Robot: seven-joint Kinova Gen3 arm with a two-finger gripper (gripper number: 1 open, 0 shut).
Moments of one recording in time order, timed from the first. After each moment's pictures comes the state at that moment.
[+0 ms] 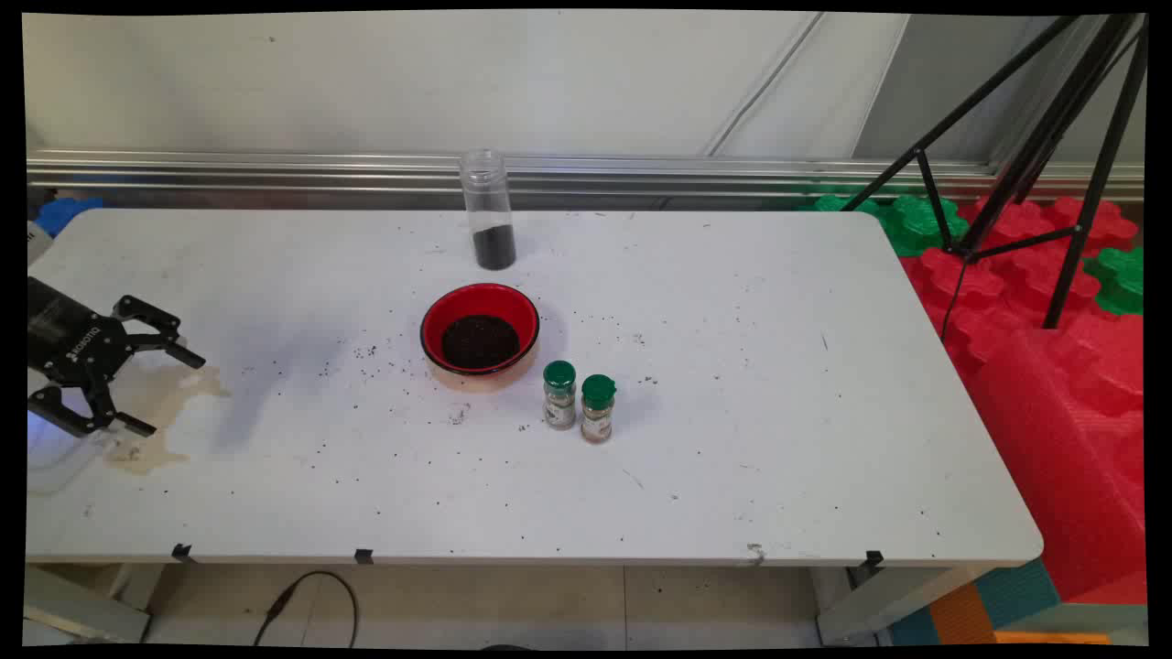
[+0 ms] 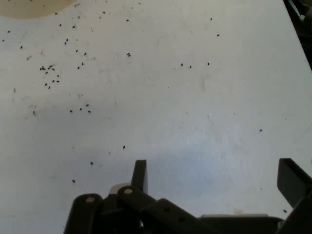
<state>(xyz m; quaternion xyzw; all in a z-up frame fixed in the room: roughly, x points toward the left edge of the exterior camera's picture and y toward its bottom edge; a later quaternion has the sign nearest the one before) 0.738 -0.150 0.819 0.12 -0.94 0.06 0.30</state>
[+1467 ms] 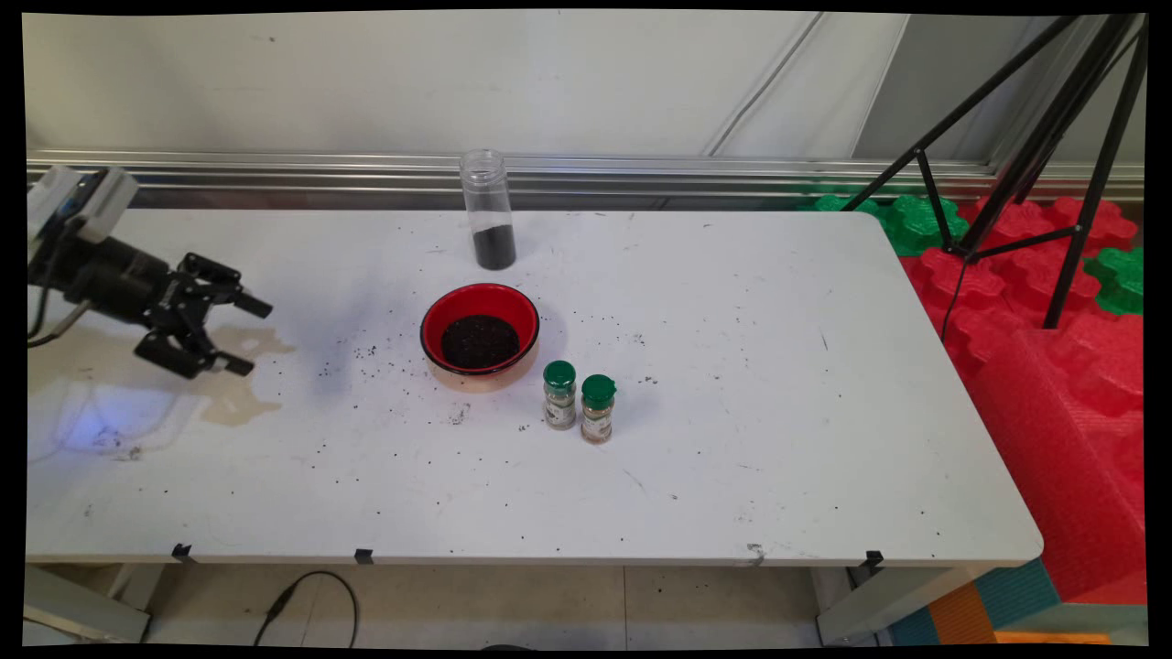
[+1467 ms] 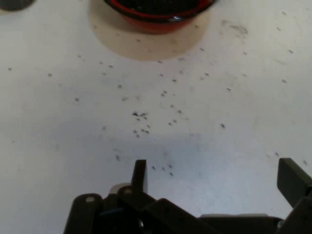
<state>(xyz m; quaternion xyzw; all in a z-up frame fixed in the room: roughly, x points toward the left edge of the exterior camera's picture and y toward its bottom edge) 0.692 -0.203 0.827 0.26 -0.90 0.10 0.33</state>
